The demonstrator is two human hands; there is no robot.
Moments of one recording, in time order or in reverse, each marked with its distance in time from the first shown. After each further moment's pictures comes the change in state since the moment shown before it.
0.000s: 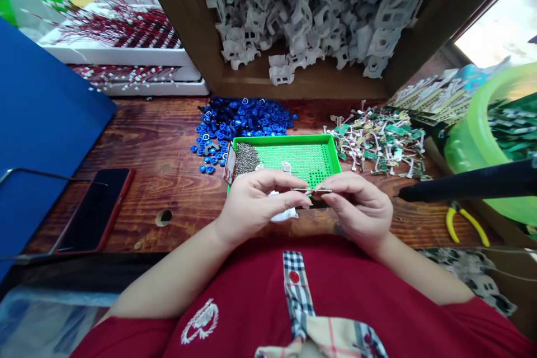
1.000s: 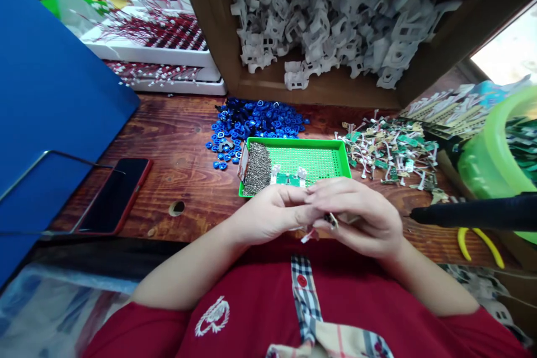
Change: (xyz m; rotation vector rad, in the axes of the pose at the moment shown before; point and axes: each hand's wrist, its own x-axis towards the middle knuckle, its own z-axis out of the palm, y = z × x) left_hand -0.010 0.003 0.000 -0.495 -0.406 -0.325; right_hand 0.030 -0.022 0.001 -0.020 -0.433 -0.311
